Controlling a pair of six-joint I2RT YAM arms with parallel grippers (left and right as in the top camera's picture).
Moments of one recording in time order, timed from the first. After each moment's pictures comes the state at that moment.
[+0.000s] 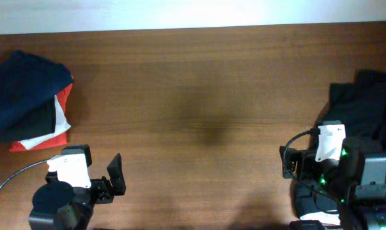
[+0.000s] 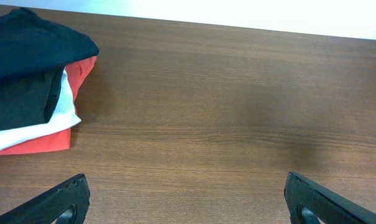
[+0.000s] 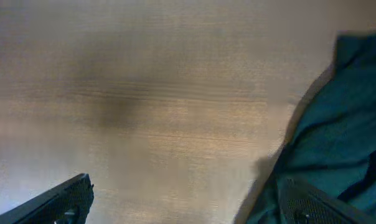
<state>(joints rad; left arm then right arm) -0.15 0.49 0.96 -1.01 -0.09 -0.18 0.01 0.69 1.02 -1.09 -0.12 0.04</state>
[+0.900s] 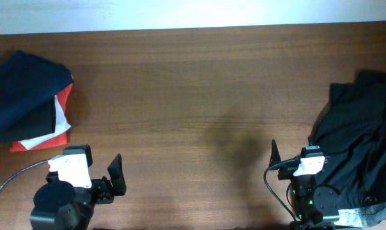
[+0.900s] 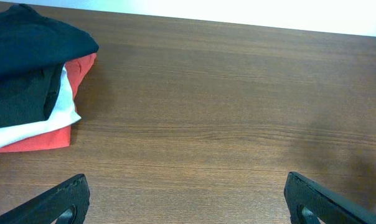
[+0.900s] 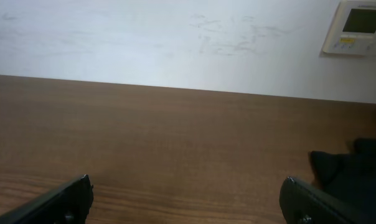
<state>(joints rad) -0.15 0.49 0.95 -1.01 -0.09 -0.18 0.01 0.01 0.01 -0.07 -0.04 -0.05</state>
